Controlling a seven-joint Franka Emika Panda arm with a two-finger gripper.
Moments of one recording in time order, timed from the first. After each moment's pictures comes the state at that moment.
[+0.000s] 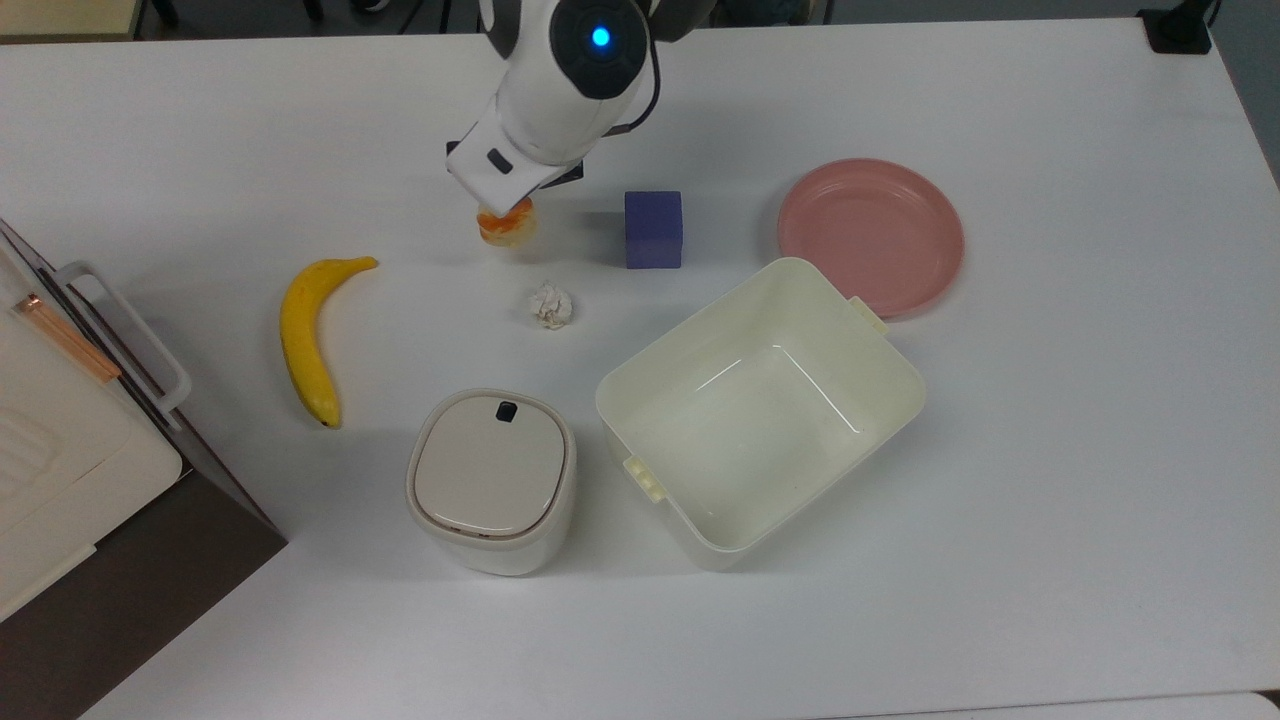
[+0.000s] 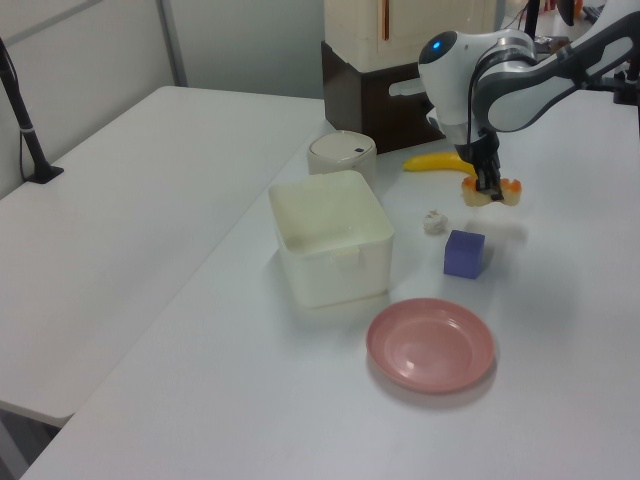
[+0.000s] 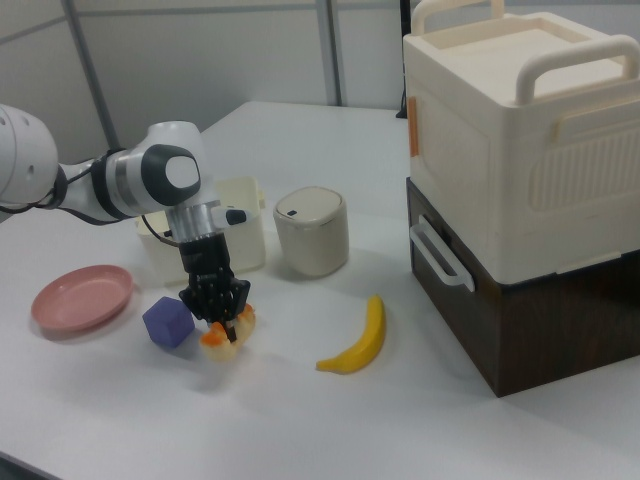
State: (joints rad) arm -0.06 0.22 0.13 -1.95 -0.35 1.80 0.10
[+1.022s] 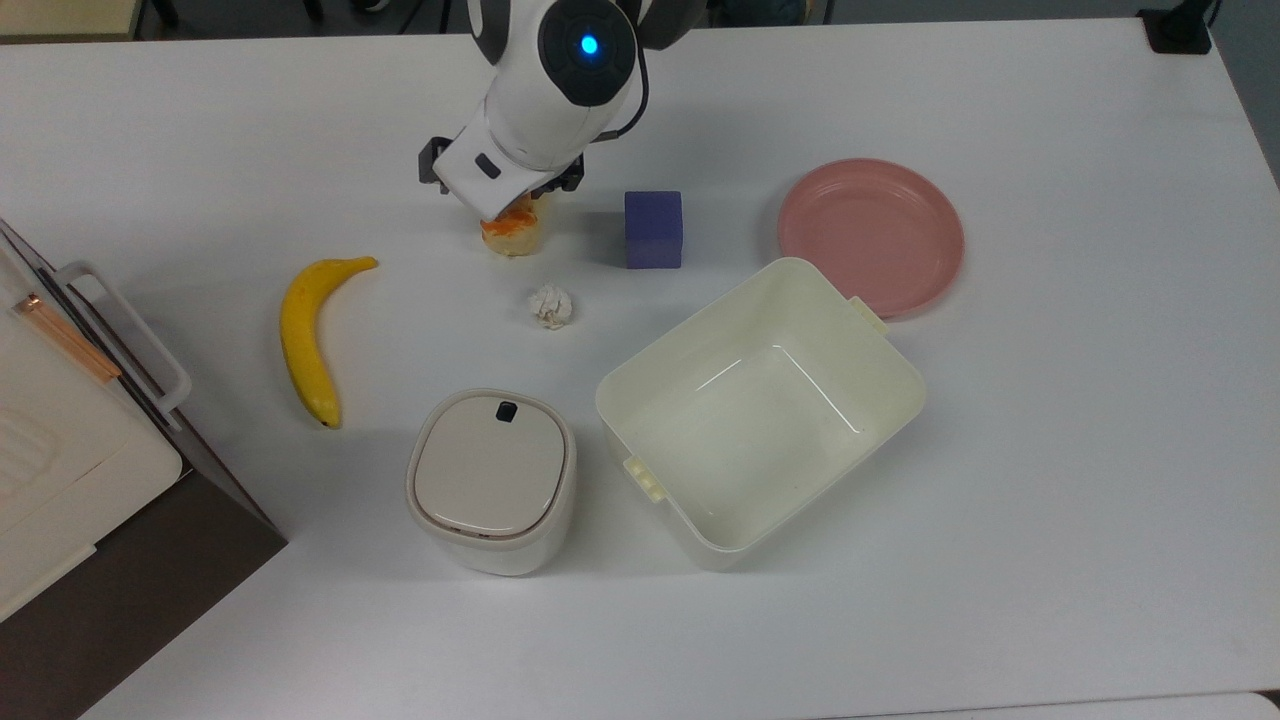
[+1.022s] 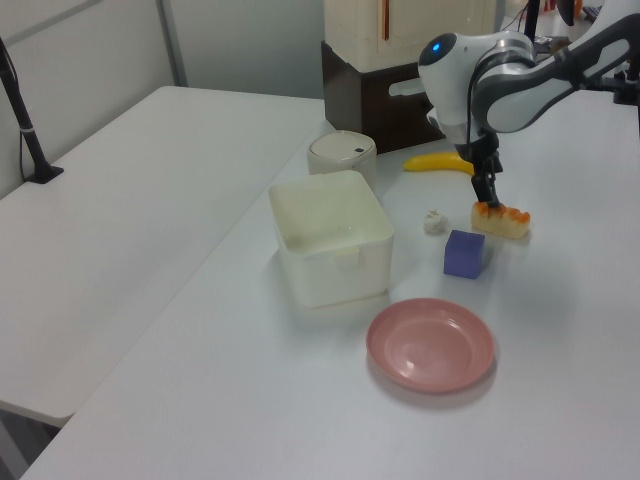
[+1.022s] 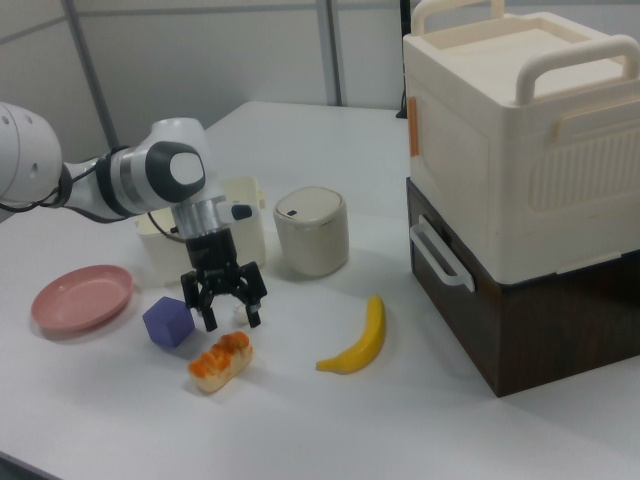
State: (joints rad) arm -0.08 0.22 0.13 -1.93 -0.37 1.81 0.10
